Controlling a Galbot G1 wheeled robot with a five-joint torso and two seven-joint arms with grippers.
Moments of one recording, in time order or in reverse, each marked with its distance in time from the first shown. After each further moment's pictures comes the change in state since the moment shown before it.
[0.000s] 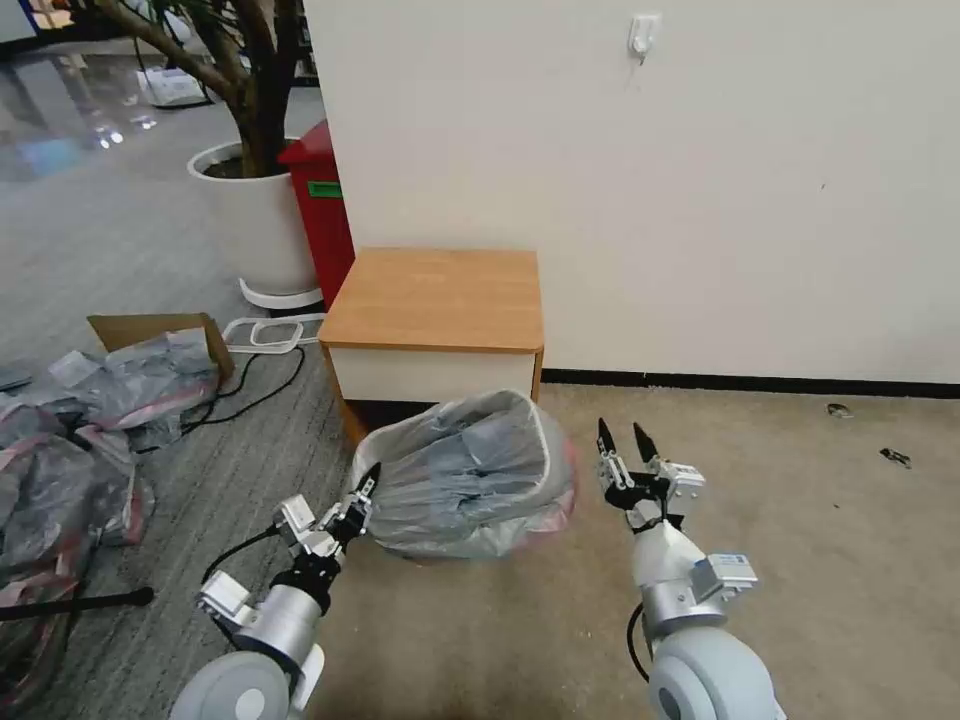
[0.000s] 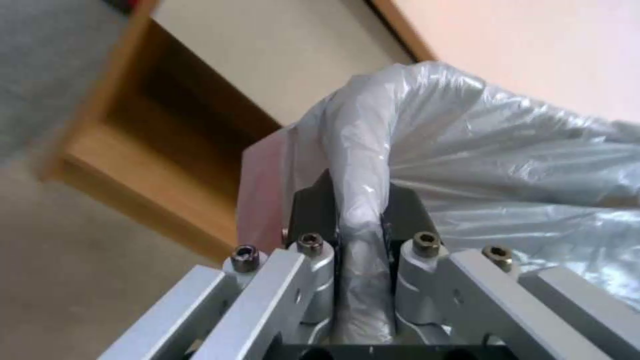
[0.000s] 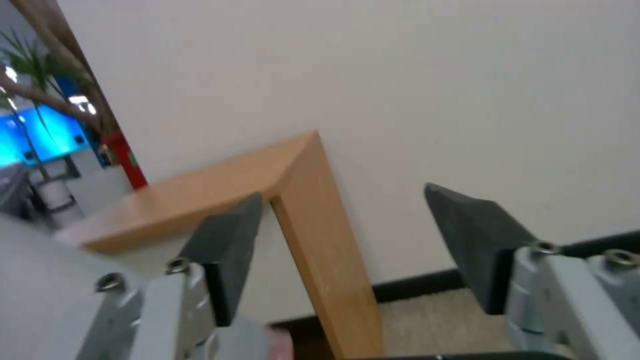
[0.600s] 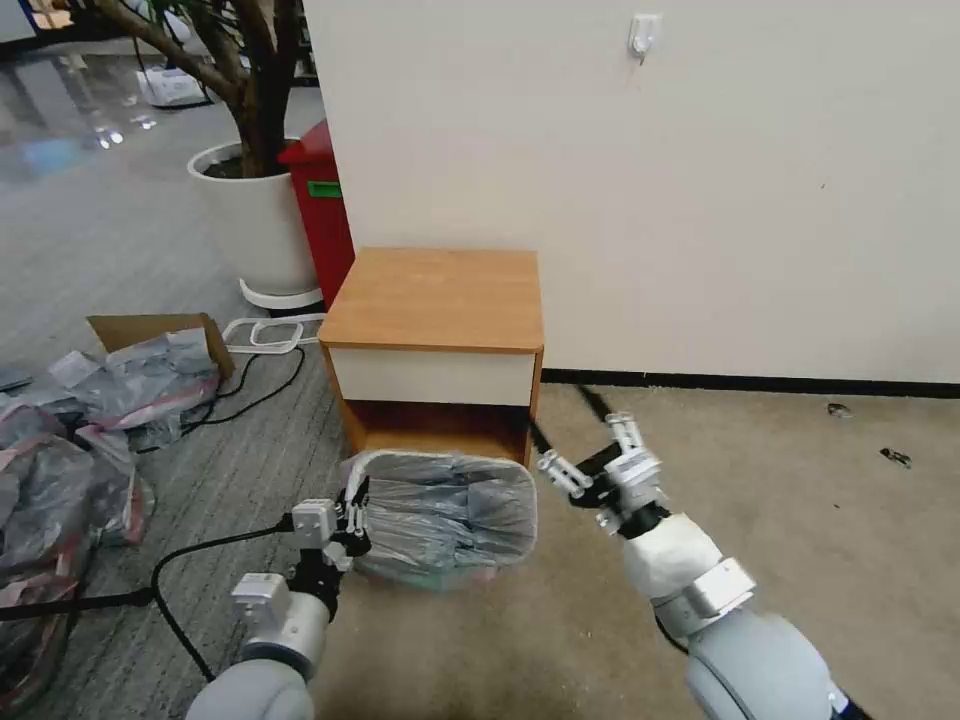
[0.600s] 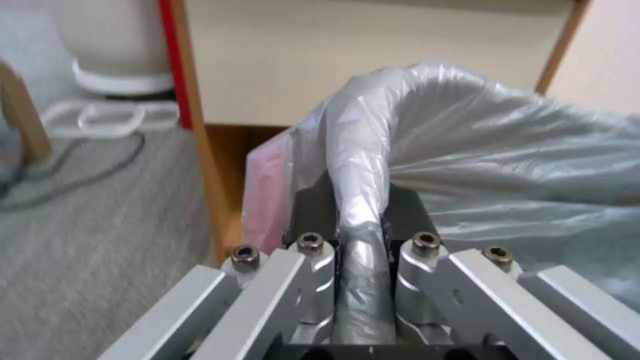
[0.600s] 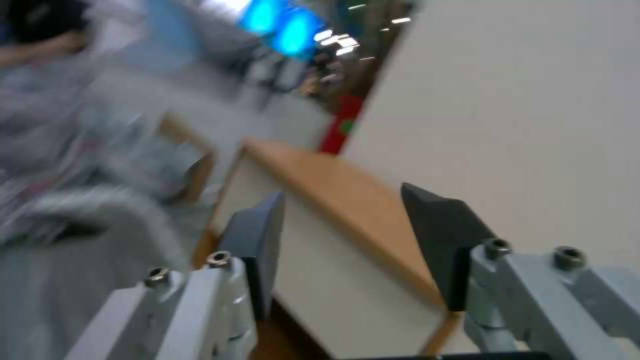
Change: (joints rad) left arm 0.040 0.034 0.156 -0.069 0.791 -0.043 -0.125; right arm 0.136 -0.331 -0.097 0.134 -0.521 -0.133 -0.442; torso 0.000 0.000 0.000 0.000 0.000
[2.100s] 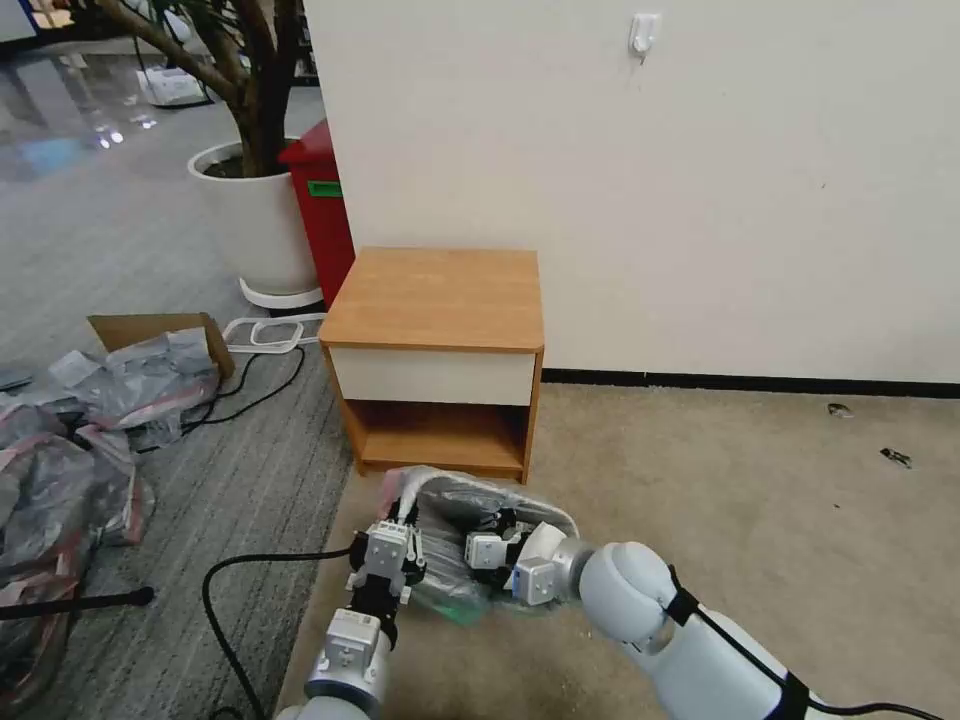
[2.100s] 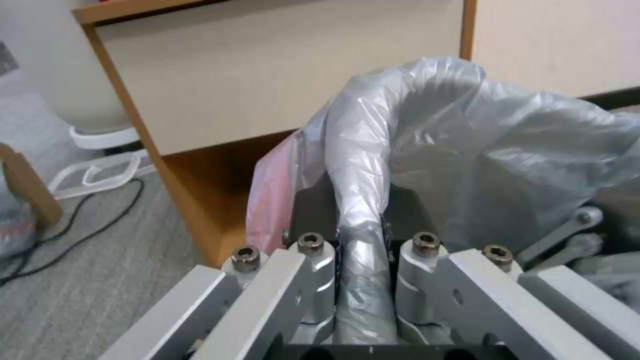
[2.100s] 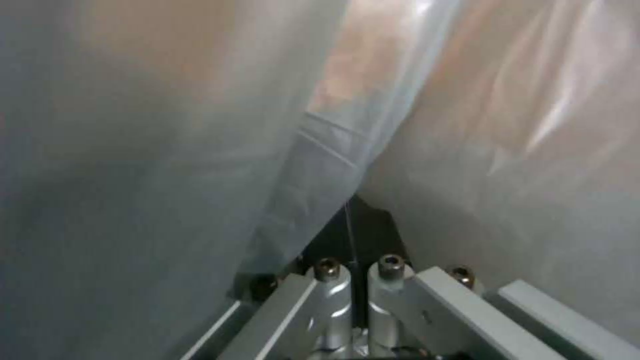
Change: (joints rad) left arm 0.041 -0.044 0.177 0.002 0.329 -0.023 -0.046; right arm 0.355 0.148 -0.327 -0.505 -0.485 -0.087 -0.395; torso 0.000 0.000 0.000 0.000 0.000
